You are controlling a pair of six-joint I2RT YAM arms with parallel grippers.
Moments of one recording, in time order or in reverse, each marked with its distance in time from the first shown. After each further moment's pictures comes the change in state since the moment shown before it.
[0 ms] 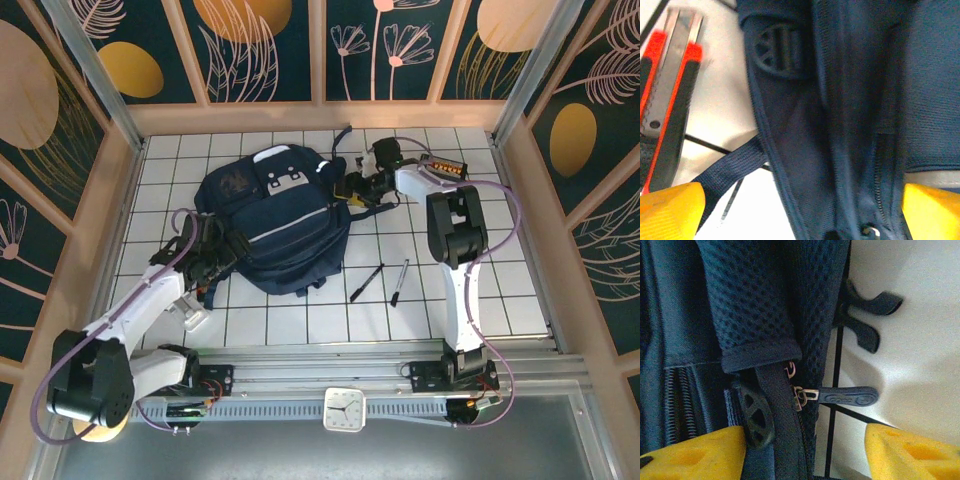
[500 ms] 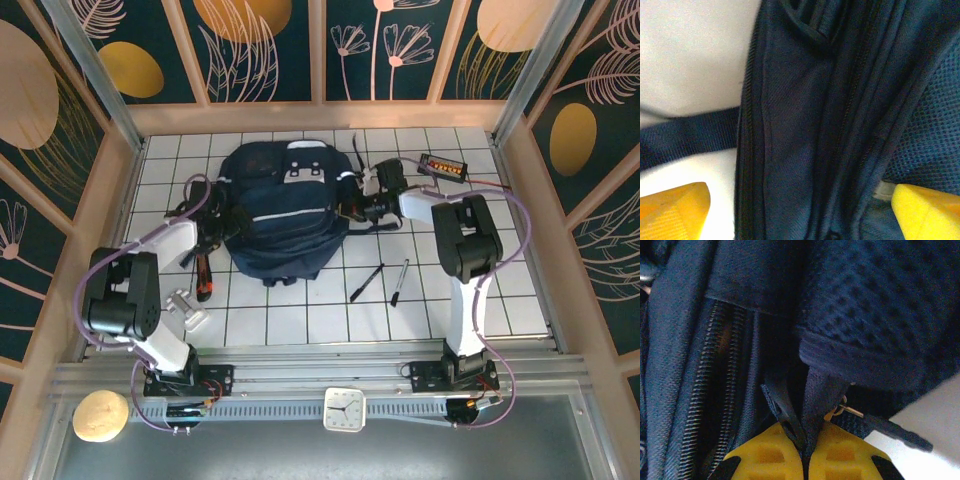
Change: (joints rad) left arm 0.114 0.468 0.327 0.114 0.069 0.179; right arm 0.038 -0.235 -0.455 0.351 -0.058 0.125
